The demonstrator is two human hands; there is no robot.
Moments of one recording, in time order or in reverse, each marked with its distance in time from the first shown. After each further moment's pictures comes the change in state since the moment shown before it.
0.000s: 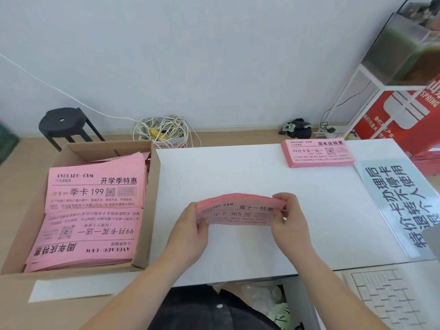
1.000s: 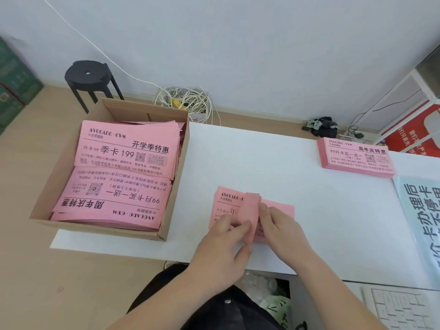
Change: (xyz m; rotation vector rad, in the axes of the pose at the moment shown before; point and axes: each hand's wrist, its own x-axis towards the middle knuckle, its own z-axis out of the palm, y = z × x) left_hand -0.057 -0.014 0.025 0.052 -0.068 0.216; right_hand -0.018 -0.027 0.046 -0.459 -0.476 -0.014
